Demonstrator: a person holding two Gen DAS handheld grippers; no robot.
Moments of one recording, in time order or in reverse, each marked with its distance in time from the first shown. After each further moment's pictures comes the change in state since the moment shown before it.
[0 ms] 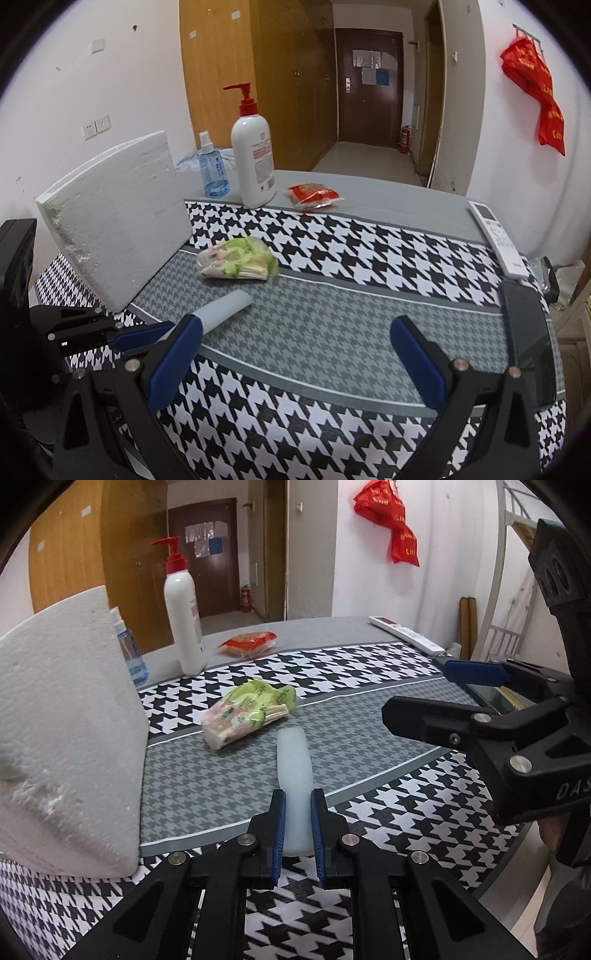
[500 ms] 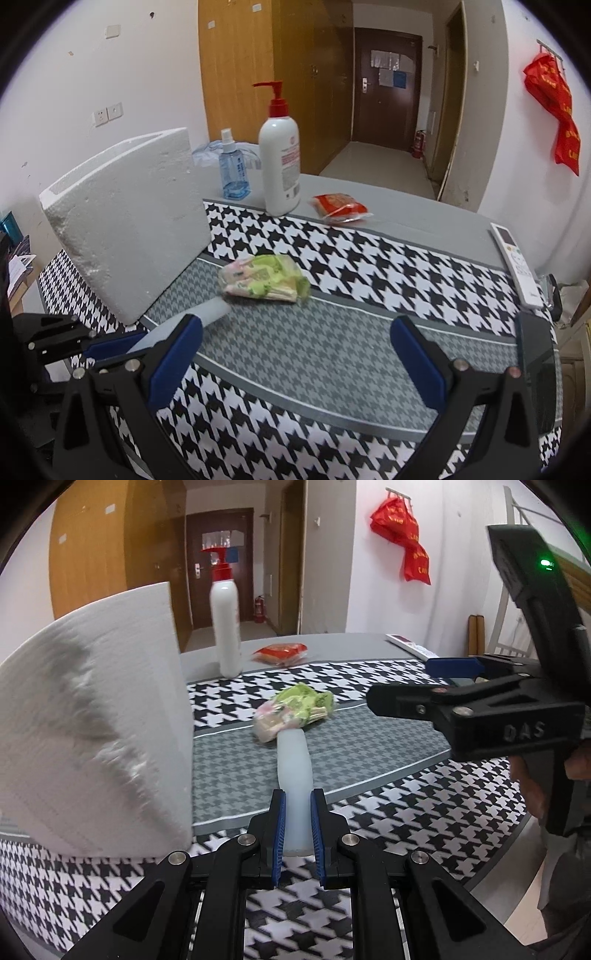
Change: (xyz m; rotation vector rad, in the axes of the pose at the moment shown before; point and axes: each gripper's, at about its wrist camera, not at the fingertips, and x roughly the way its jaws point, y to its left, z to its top) left arm -0.030 0.035 -0.017 -0.050 -0.057 0.022; right arm 0.016 0.028 0.023 -0.059 0.024 0.025
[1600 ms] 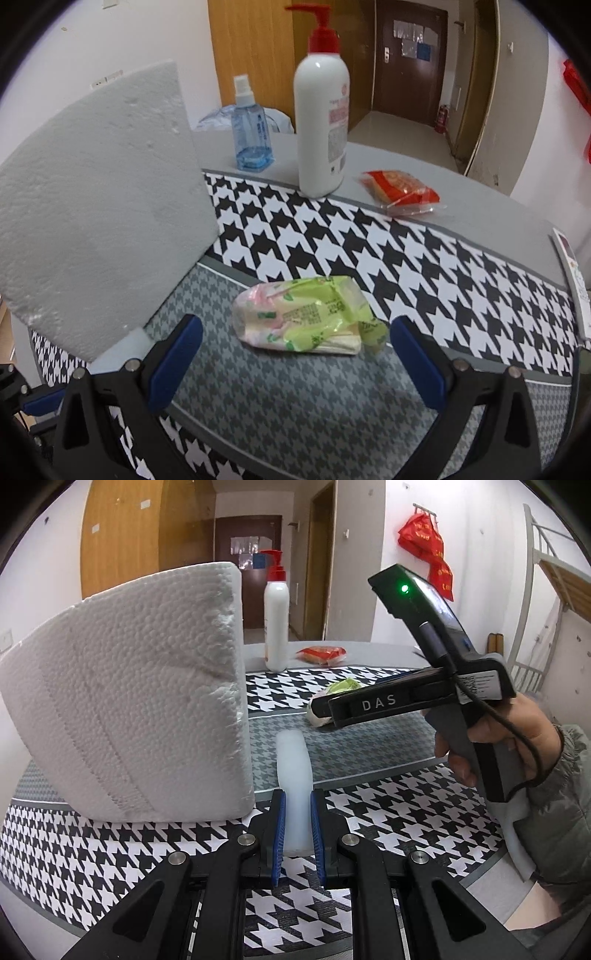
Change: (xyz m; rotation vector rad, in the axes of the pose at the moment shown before) left arm -0.045 0.036 -0.038 -0.068 -0.041 0.066; right arm 0.097 0.029 0.027 -0.020 0.143 0.050
